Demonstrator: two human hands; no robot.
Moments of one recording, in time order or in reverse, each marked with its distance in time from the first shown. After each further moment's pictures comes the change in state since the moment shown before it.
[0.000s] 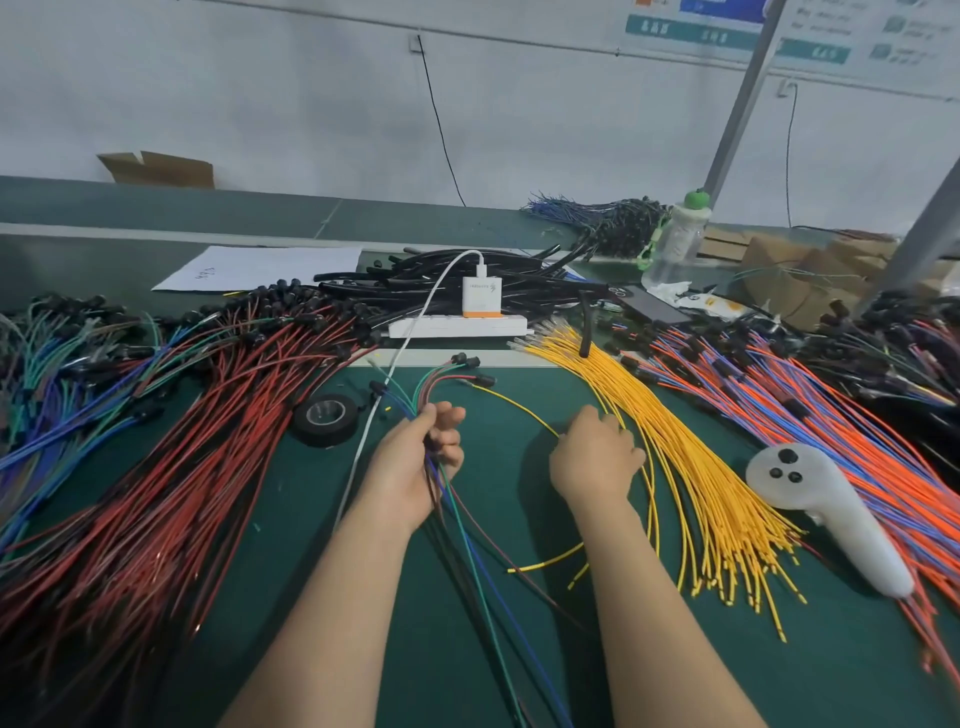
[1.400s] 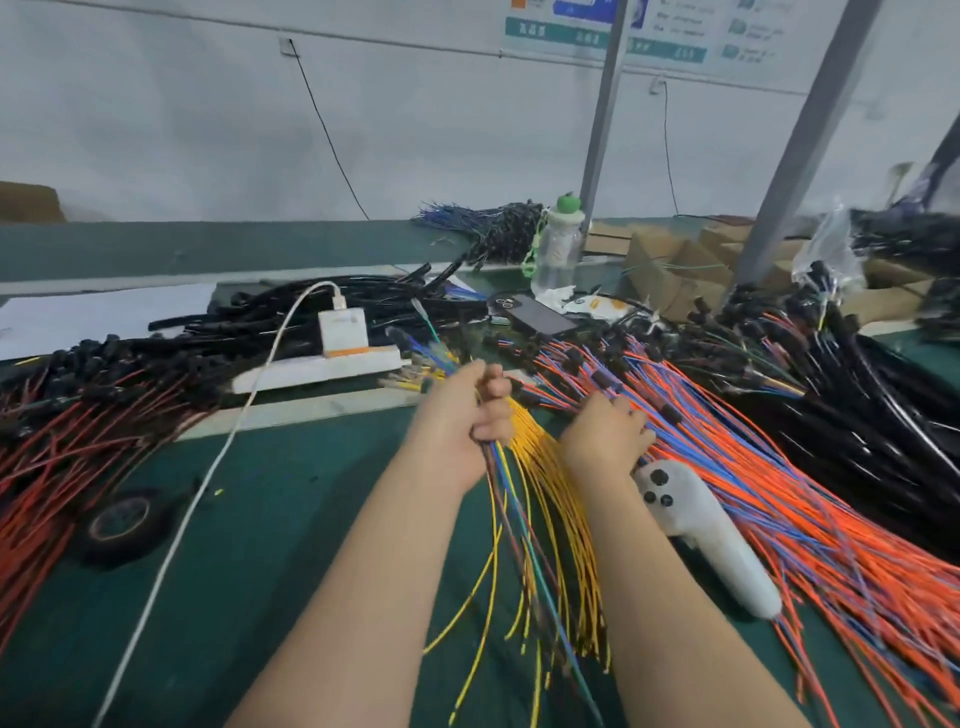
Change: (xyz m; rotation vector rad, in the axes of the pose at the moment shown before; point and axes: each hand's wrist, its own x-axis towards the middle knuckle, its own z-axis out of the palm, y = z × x) left_hand 0.024 -0.064 0.169 0.218 -0.238 -0.206; right_hand 0.108 0.103 -0.040 -0.021 0.139 0.236
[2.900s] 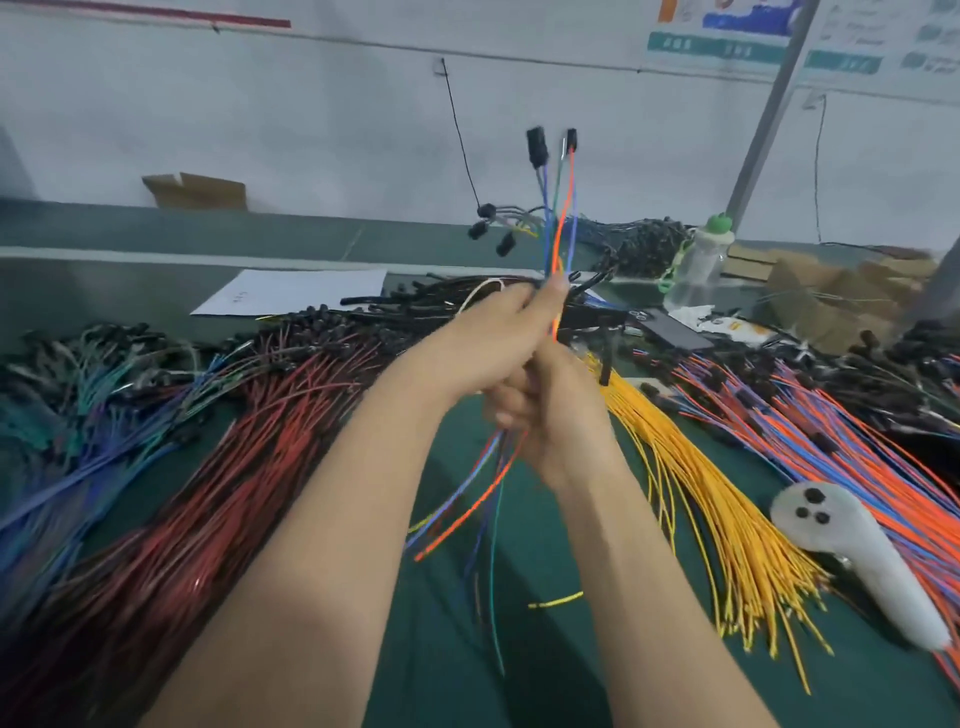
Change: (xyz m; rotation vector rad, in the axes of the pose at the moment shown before) left_hand -0.117 0.106 -0.044 1.295 0.102 0.496; right_hand -0.172 -0.139 -0.074 1.755 -1.003 -0.342
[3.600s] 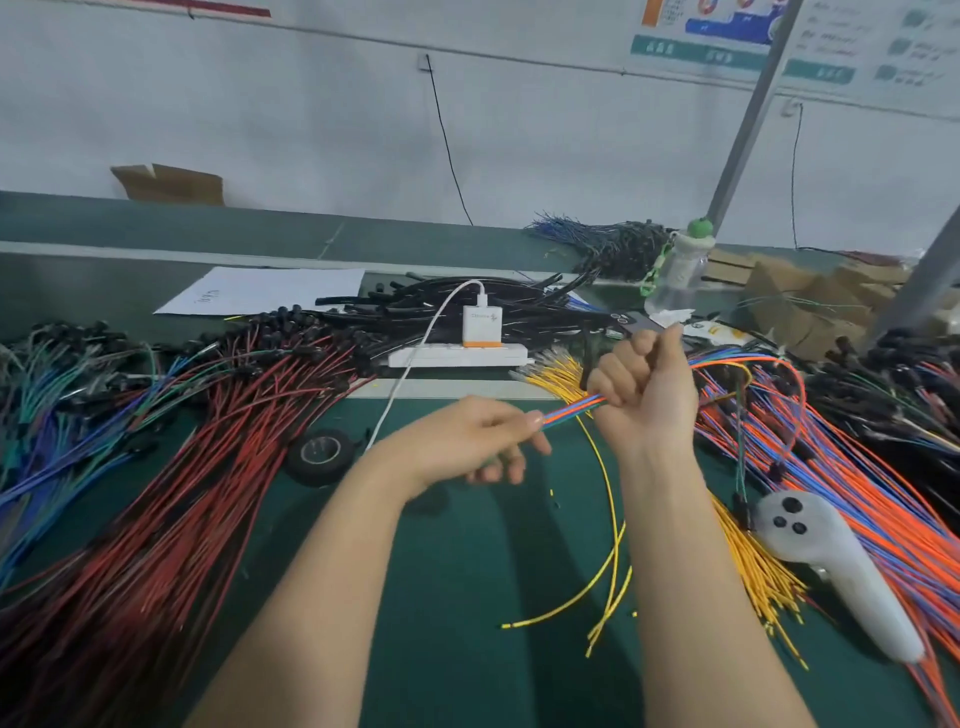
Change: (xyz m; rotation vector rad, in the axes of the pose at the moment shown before) left_hand 0.004 -0.072 0.035 -0.151 -0.338 -0.087; right_hand 0.021 -0.038 -0.078 0.459 0.288 -0.251
